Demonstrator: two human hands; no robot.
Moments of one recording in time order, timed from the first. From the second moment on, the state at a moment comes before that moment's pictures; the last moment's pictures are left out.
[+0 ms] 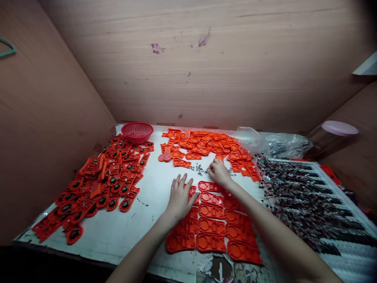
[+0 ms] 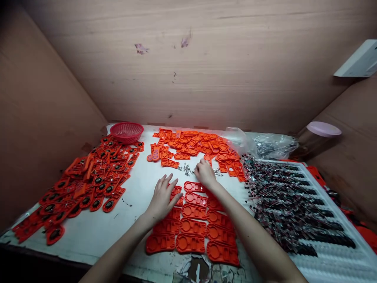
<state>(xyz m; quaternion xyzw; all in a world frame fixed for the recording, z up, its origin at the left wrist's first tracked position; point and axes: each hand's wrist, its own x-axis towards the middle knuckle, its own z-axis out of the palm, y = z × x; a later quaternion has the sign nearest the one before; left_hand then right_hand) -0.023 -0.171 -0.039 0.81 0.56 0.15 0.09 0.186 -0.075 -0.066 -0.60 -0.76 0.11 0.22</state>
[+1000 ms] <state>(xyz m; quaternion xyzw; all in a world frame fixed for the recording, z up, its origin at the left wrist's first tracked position) -0.008 -0.128 -0.046 0.48 0.45 0.48 0.58 0.159 -0.113 -0.043 -0.46 -0.79 0.18 0.36</state>
